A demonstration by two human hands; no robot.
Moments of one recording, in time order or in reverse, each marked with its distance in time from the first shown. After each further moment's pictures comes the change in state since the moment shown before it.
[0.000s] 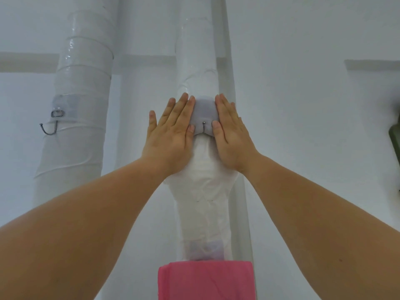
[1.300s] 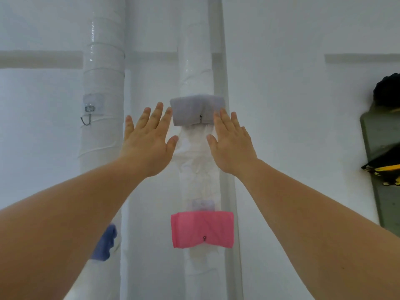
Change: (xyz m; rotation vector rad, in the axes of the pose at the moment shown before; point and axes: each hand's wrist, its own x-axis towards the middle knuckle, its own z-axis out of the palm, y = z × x) left_hand -0.073 0.023 -0.118 0.305 -0.305 -0.129; right_hand -0.074 -0.091 -0.062 -0.335 -0.260 0.235
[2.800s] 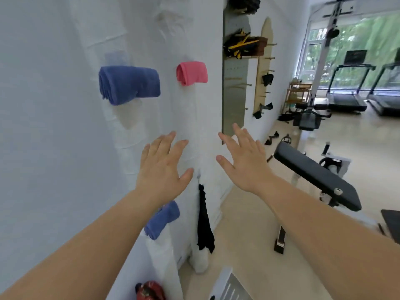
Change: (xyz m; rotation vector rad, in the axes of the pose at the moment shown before) left_hand -0.398 -0.280 0.065 -0.972 -0.439 0.624; right_hand -0.382 -0.448 0.089 -0.616 -0.412 0.844
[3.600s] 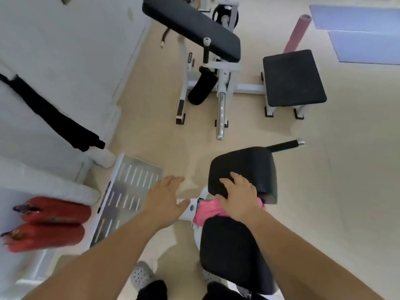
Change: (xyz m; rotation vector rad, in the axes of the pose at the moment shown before) left_hand -0.289 0.432 0.304 -0.325 -1.086 0.107; right_hand -0.533 0.376 0.116 0.076 -0.703 0.771
